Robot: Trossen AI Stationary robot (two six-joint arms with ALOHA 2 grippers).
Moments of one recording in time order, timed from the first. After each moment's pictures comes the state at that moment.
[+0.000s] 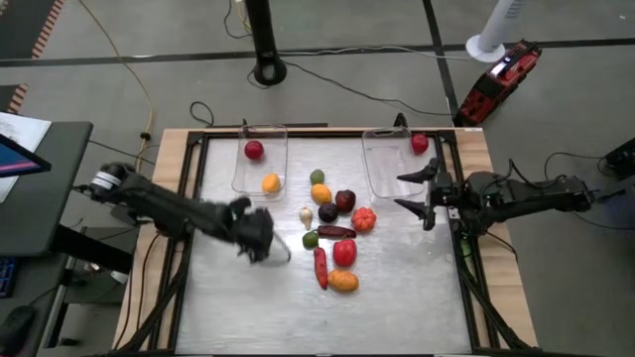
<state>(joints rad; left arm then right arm) -0.26 1.39 0.99 -0.91 -0.37 -0.62 0.11 0.46 0.49 -0.10 0.32 0.03</state>
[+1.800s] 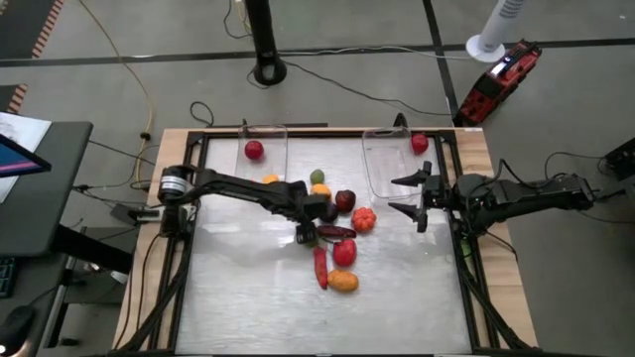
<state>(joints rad) 0.04 1.94 1.39 -0.75 -0.21 -0.16 0.10 0.53 0.49 -0.12 0.32 0.06</state>
